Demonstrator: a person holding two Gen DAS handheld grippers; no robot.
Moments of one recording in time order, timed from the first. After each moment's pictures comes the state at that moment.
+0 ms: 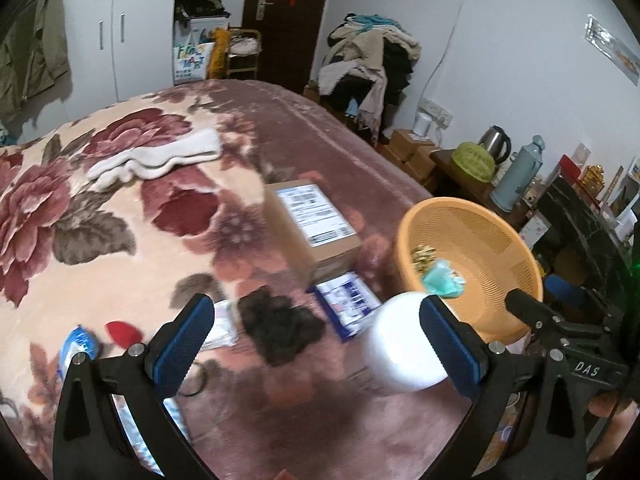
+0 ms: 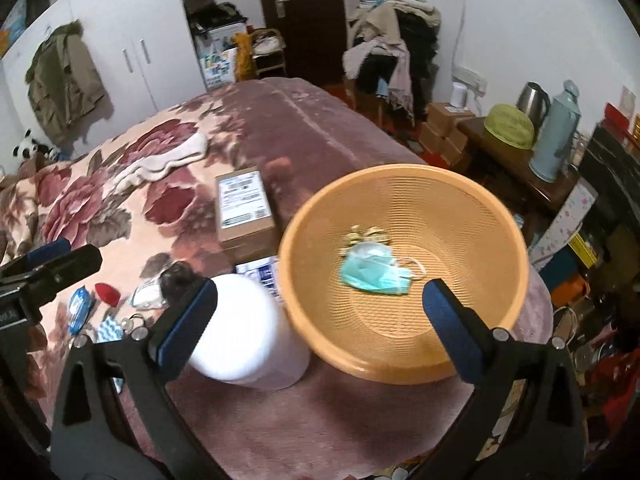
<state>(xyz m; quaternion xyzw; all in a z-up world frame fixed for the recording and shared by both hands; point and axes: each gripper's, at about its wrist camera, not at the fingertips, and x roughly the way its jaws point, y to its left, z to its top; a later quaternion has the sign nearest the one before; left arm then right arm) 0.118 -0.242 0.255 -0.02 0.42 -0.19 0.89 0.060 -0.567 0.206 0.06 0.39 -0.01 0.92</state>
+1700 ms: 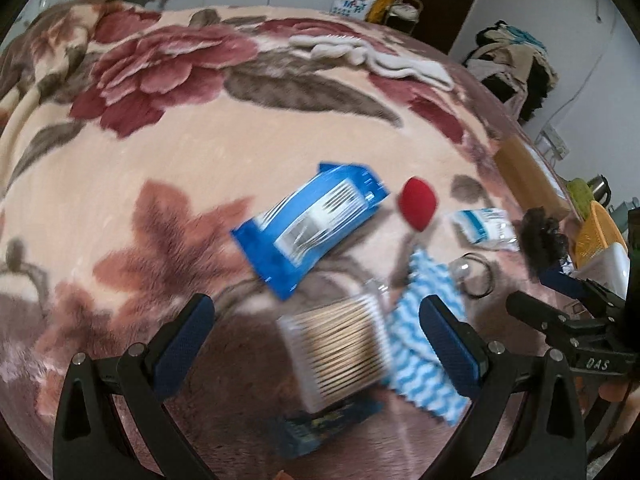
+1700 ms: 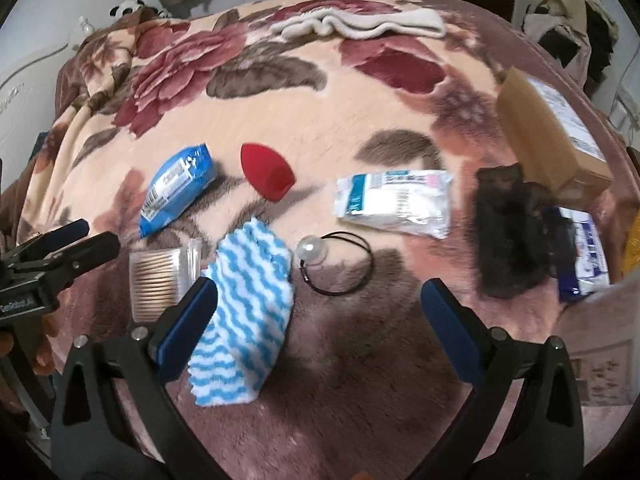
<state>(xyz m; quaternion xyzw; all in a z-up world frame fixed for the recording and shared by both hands) 0.082 0.068 0.093 -0.12 0.49 -0.01 0.87 0.097 -0.284 0.072 -0.03 0.50 0.20 0.84</state>
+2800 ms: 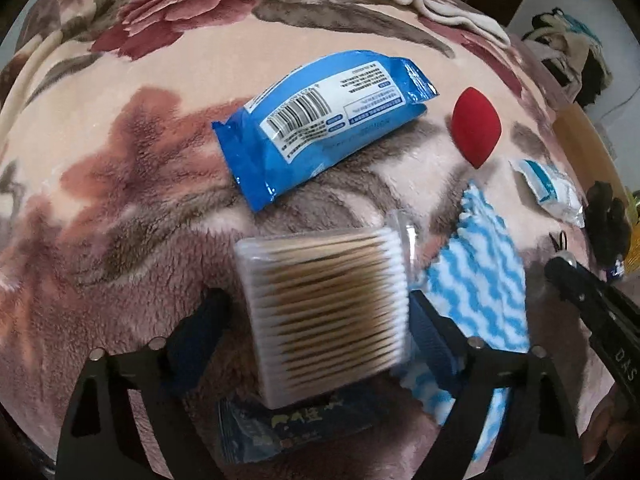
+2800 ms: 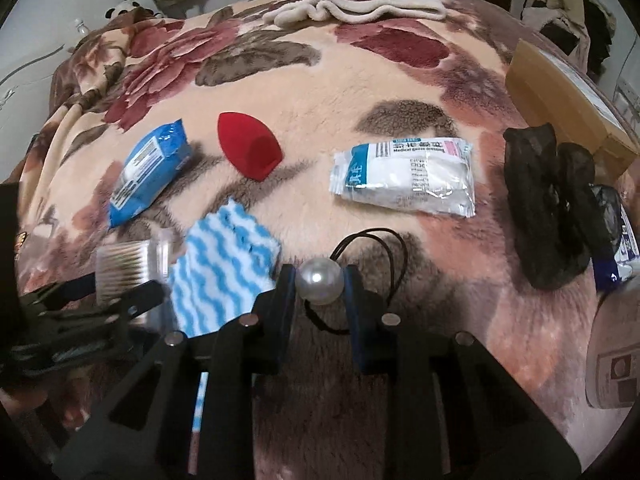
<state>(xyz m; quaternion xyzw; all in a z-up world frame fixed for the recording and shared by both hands) 0.090 0.030 0.024 -0.13 0.55 0.07 0.82 0.098 -0.290 0.037 -0.01 0.49 0.20 0.85</state>
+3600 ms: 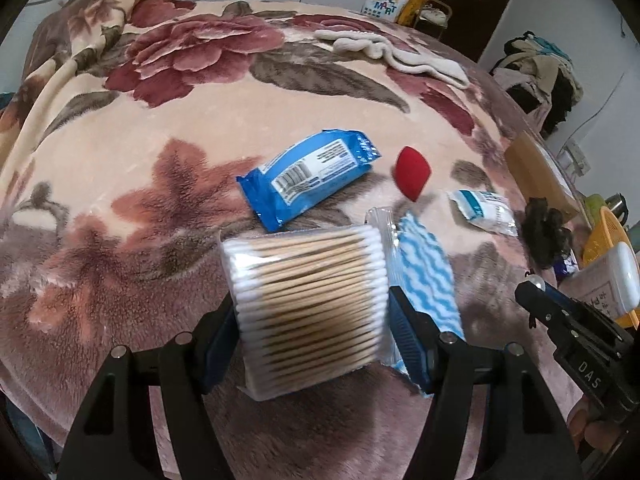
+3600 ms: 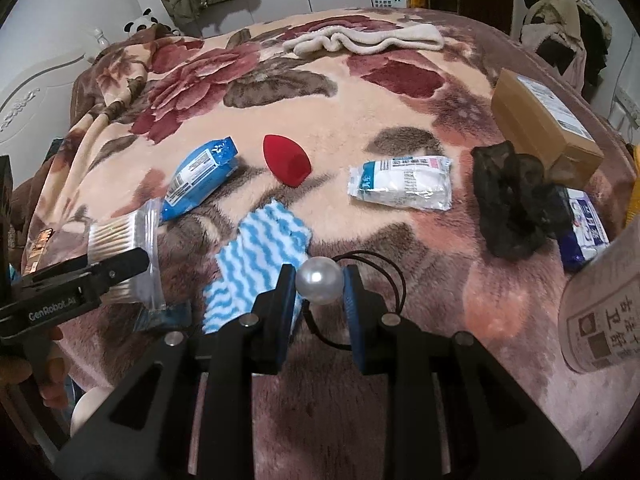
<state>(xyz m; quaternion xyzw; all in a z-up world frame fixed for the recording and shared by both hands) 0.038 0.029 0.100 -0.13 0.49 0.05 0.86 0.052 -0.302 0.080 0.00 0.45 0.21 0.87</state>
